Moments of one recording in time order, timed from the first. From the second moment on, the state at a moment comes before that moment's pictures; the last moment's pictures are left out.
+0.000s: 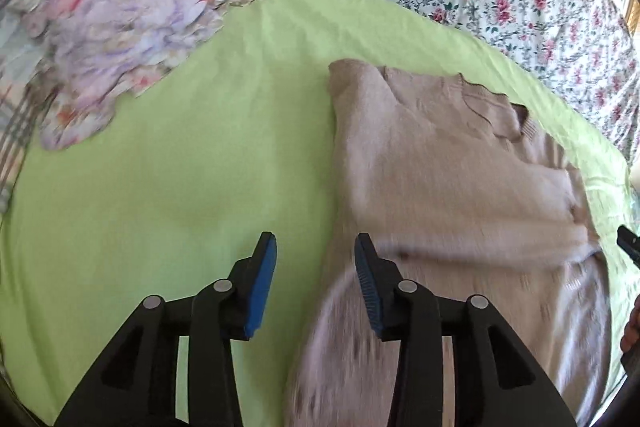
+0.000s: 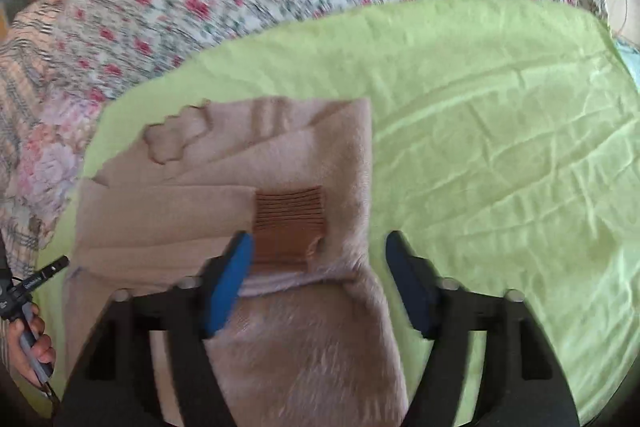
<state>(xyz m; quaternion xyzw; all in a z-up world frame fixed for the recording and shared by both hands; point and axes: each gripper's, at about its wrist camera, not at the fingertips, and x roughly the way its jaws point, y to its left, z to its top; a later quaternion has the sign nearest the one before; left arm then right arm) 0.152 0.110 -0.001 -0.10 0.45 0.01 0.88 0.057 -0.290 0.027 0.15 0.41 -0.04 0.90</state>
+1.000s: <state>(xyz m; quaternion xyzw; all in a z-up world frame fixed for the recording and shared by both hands) -0.099 0.098 -0.025 -0.16 0.50 -0.10 0.84 -0.146 -0.282 0.019 0.22 0.43 0.05 0.87</state>
